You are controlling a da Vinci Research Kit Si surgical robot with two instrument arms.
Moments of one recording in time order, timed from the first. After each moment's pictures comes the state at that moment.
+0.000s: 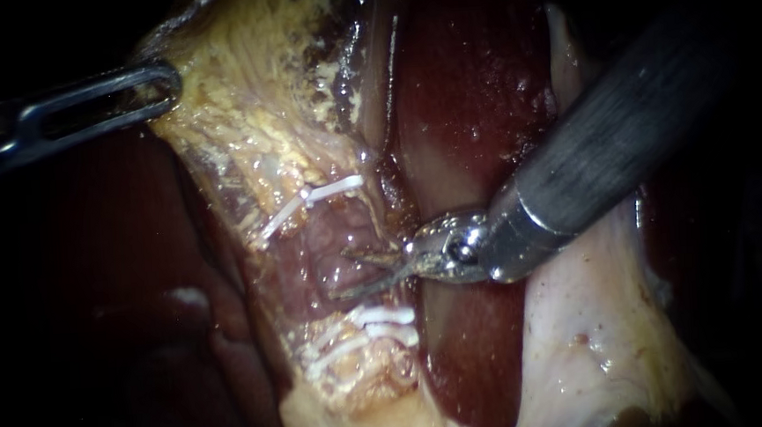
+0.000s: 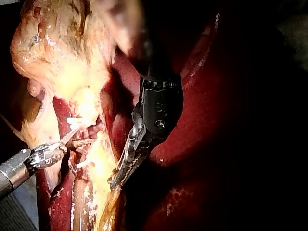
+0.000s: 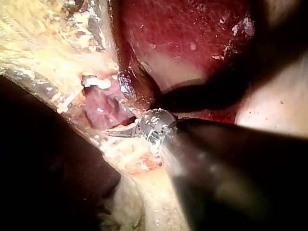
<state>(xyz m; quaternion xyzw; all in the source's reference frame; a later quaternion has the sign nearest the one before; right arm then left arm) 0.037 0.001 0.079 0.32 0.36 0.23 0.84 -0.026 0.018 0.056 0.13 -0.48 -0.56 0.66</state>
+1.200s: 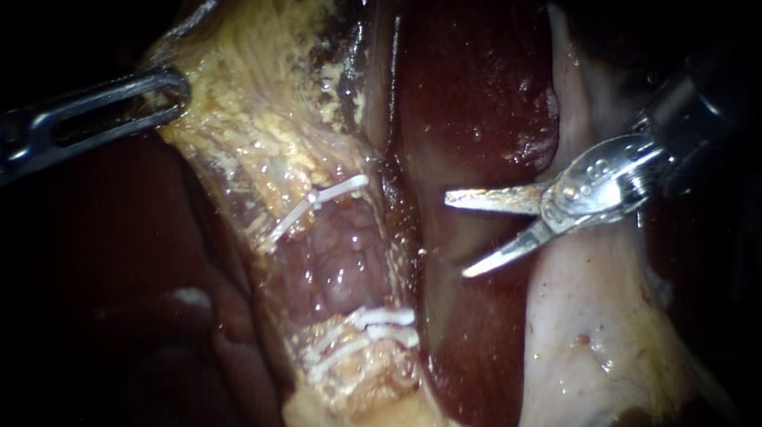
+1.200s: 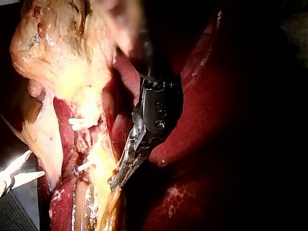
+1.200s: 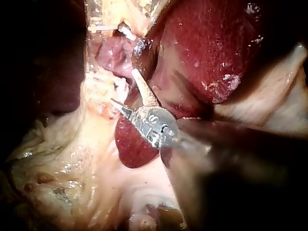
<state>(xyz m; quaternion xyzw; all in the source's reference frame) 0.026 0.007 0.067 0.09 0.50 0.02 0.86 -0.027 0.018 0.057 0.13 -0.48 -0.56 0.67</state>
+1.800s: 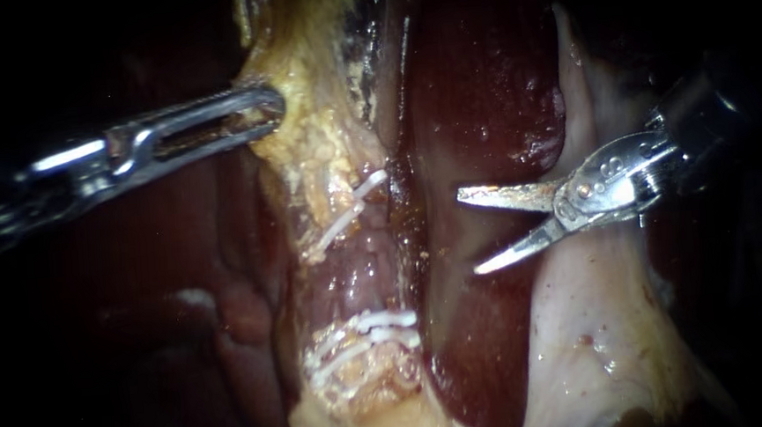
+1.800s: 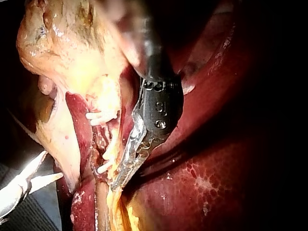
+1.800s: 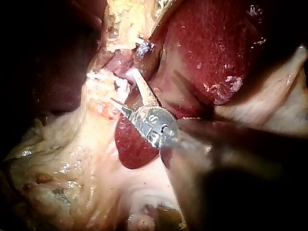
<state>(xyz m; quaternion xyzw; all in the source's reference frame) 0.025 0.007 0.067 0.09 0.50 0.02 0.86 -0.037 0.015 0.064 0.15 -0.46 -0.54 0.69</state>
